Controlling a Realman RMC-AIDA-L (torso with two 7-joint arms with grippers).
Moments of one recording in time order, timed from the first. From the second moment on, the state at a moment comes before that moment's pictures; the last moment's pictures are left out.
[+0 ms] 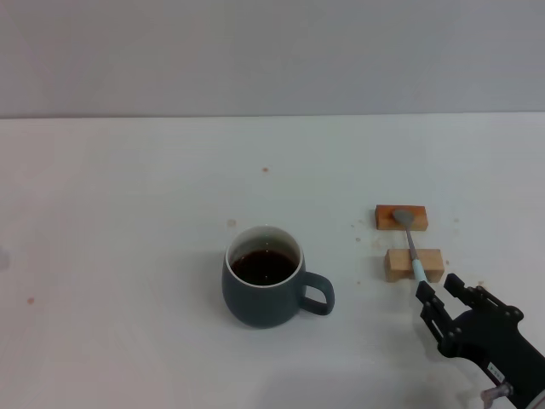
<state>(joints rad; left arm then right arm) -0.08 -1.94 -1.27 -0.49 2.72 0.98 -0.32 -0.14 1.99 0.88 0.95 -2.90 -0.67 0.24</state>
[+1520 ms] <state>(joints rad) -0.07 -1.94 -1.28 -0.50 2.72 0.98 -0.32 -0.11 2.01 0.87 0.90 -2.89 -0.68 0.25</state>
